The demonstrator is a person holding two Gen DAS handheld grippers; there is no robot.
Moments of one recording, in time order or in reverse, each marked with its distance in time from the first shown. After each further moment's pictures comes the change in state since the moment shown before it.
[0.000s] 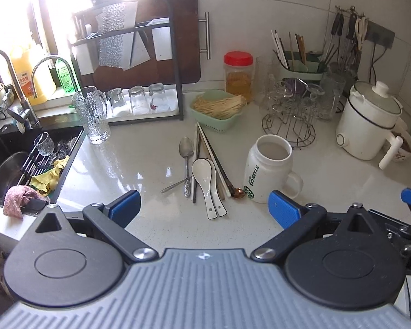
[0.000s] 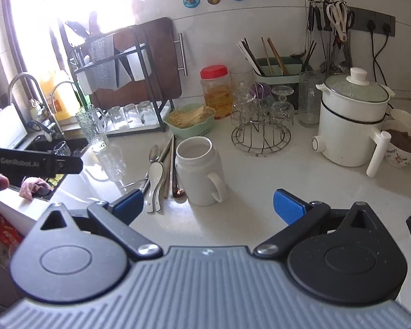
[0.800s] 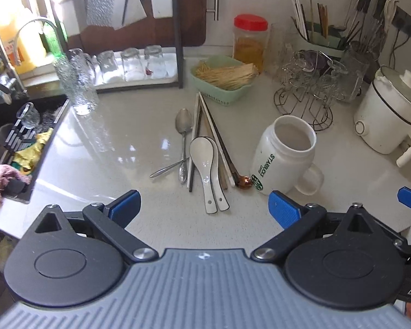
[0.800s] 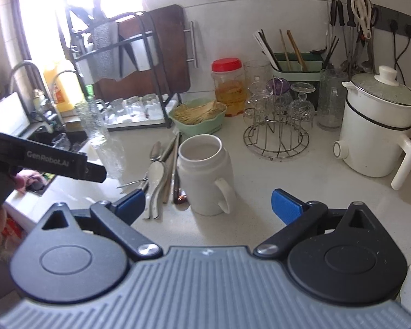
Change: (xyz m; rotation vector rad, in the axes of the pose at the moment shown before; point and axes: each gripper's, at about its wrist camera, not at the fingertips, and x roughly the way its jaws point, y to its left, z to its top) left arm 0.095 0.011 0.015 -0.060 0.153 -0.031; right arm 0.065 0.002 0.001 0.007 0.003 0.014
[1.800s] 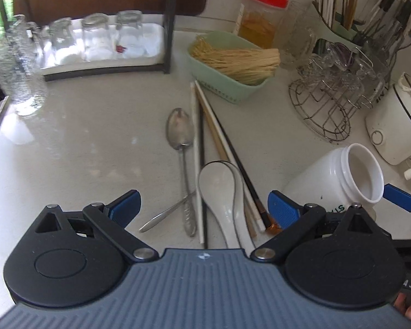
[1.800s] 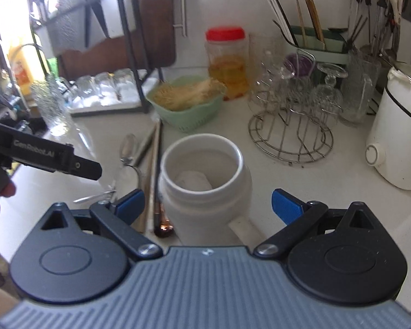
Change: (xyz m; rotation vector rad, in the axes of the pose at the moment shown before) left arm 0.156 0.071 0.063 0.004 0.111 -0.203; right arm 0.135 0.025 0.020 -0.040 0.113 -0.135
